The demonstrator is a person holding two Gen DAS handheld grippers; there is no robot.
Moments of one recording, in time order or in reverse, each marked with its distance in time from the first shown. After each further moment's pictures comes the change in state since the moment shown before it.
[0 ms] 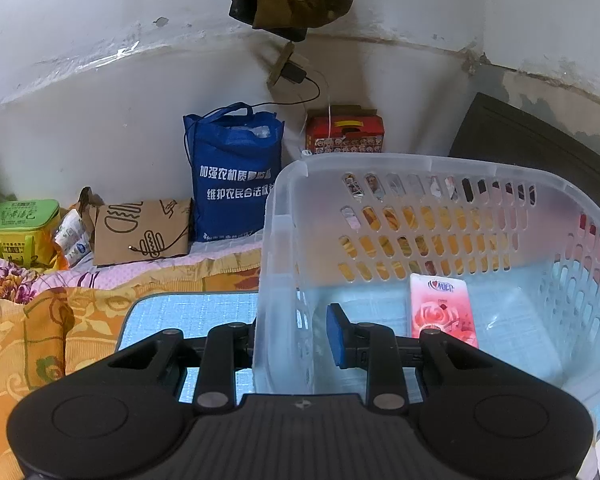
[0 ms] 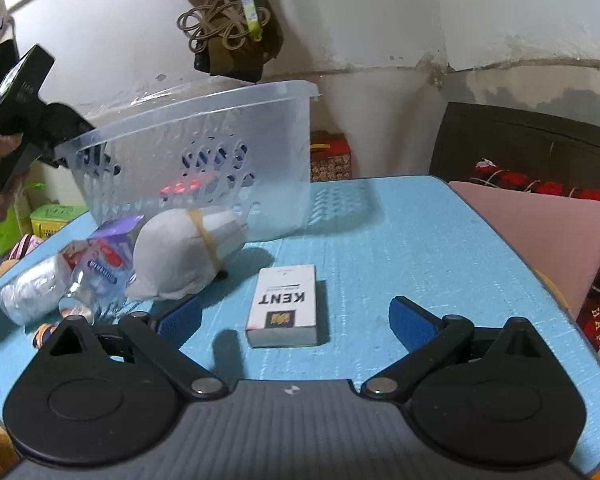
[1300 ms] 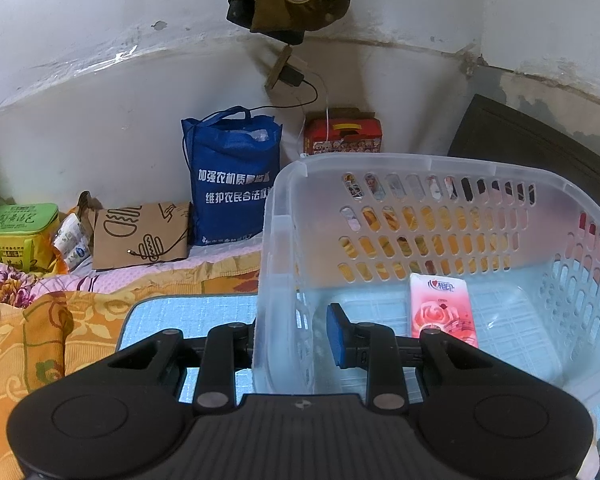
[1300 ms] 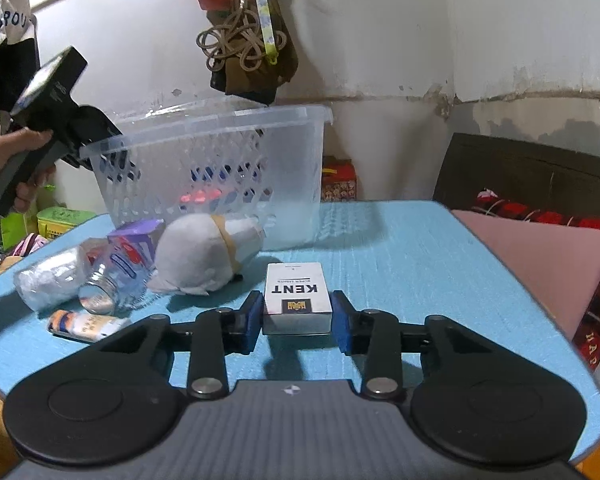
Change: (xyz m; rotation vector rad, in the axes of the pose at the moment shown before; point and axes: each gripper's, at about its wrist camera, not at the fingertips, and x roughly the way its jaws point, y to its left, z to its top) left arm 0.000 0.000 -0.001 0.011 -0.012 -0.002; right arm -0.029 0.007 -0.009 -0.056 -0.082 0.006
